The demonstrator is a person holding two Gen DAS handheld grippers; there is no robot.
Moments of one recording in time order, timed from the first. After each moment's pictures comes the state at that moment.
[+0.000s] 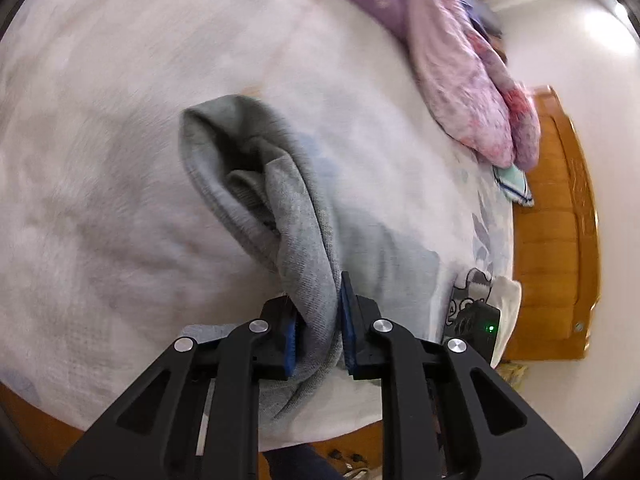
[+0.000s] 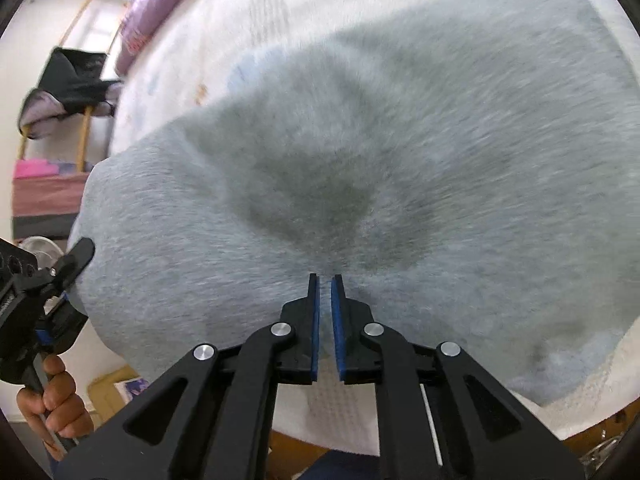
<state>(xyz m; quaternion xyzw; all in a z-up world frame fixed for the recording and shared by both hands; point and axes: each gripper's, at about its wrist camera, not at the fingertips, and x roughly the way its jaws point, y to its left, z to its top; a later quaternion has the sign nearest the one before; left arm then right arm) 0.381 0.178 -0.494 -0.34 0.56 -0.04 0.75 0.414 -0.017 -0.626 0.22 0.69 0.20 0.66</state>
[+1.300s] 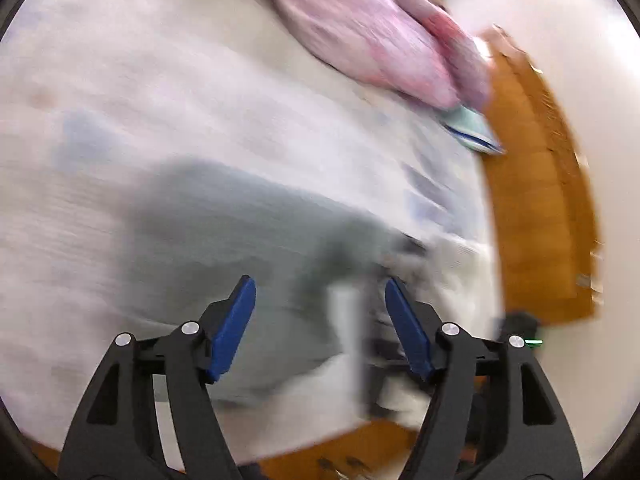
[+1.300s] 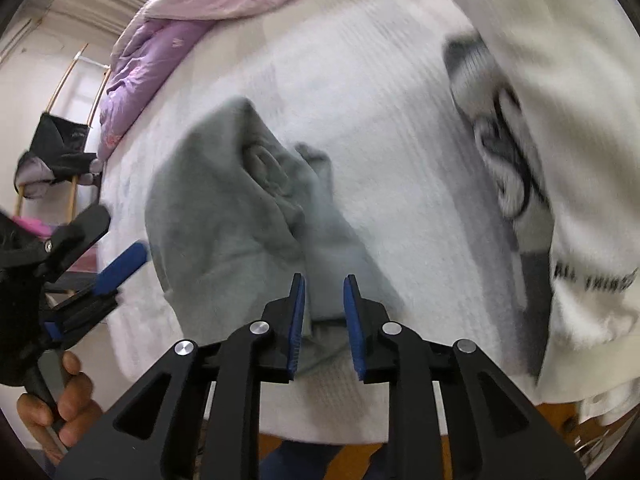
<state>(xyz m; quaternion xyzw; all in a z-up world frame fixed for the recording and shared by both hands) 0.434 -0.033 -0.488 -0.28 0.56 -0.08 0.78 0.420 -0.234 -0.549 0.21 0.61 0.13 0.75</state>
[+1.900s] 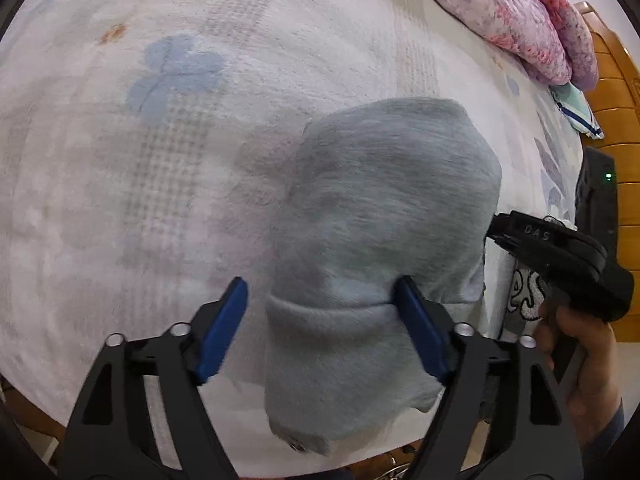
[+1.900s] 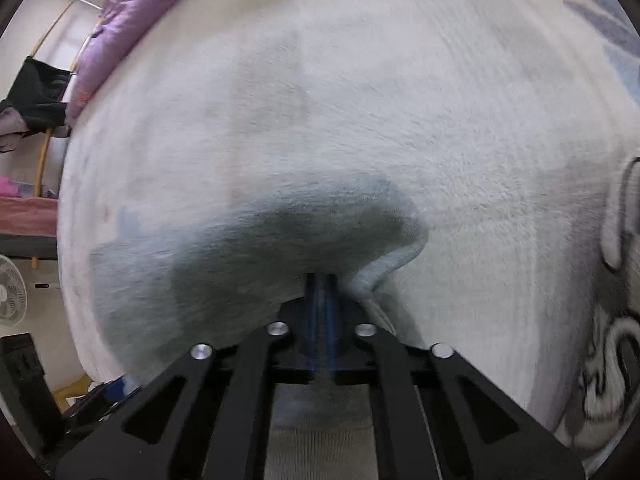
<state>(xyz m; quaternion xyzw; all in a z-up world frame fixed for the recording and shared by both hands) 0.435 -0.005 -0.590 -0.22 0.66 0.01 0.72 0.547 -0.169 -0.663 0.14 0.68 0.15 0.70</state>
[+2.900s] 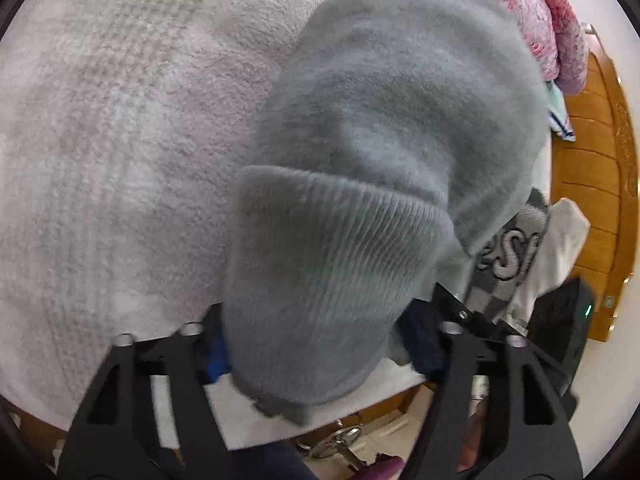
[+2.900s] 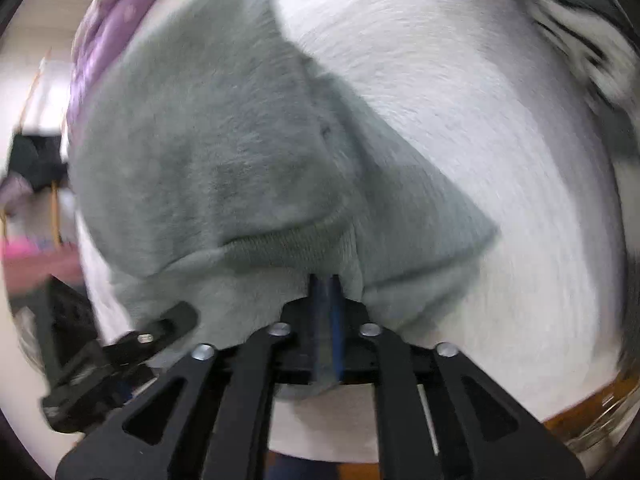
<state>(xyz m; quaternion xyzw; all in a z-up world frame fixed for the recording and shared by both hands) 0.394 0.006 -0.631 -0.34 0.68 -0.06 0.64 0.386 -0.233 -0.650 0.32 0.66 0.07 0.67</state>
